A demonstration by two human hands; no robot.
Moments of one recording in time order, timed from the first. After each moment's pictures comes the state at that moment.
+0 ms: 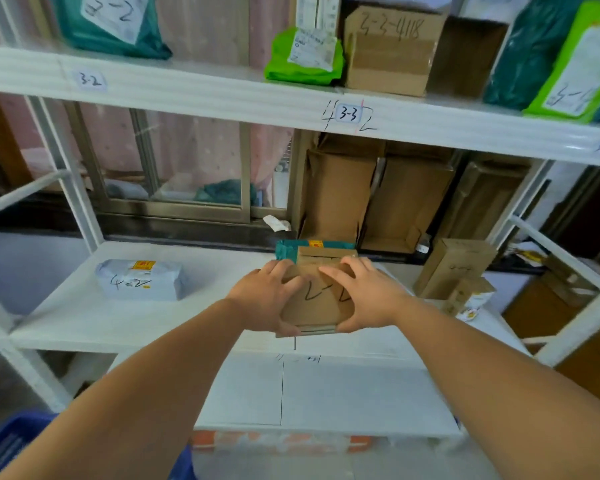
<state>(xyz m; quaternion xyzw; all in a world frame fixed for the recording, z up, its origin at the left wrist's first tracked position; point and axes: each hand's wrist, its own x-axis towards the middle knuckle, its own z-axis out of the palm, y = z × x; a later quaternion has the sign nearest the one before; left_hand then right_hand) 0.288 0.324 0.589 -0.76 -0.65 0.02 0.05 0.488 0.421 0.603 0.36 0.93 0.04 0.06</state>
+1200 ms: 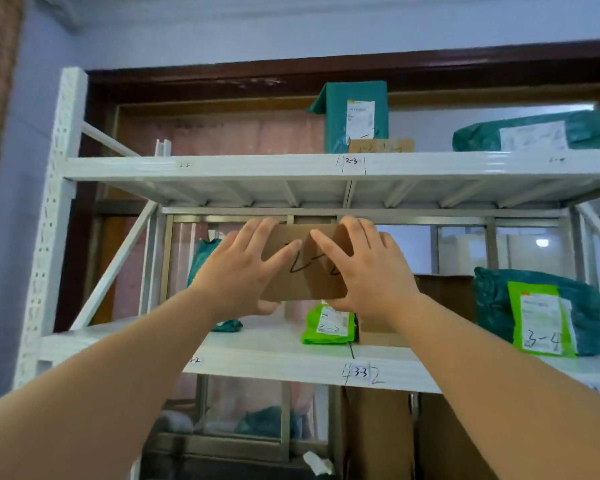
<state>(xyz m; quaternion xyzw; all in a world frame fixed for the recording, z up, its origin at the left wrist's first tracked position) 0.251 0.208 0.970 -0.54 -0.58 -0.07 0.61 0.450 0.317 0.974 0.28 0.78 0.43 -0.36</state>
